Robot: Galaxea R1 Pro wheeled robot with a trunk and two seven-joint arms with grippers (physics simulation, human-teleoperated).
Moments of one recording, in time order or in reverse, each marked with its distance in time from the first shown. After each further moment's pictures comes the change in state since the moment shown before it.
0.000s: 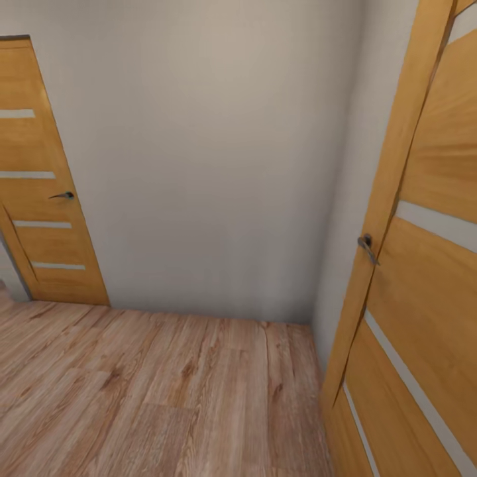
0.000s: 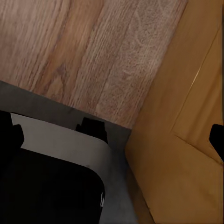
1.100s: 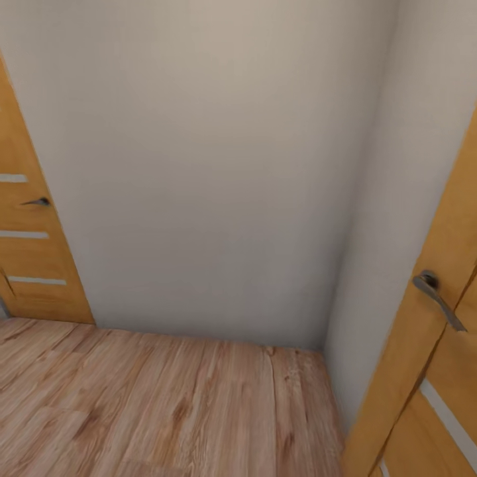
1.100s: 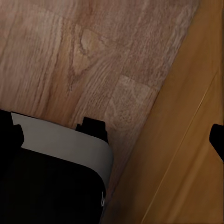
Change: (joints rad) left arm 0.000 0.003 -0.001 0.000 0.002 0.000 0.000; right arm 0.000 0.001 0.000 0.000 0.000 0.002 0.000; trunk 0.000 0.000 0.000
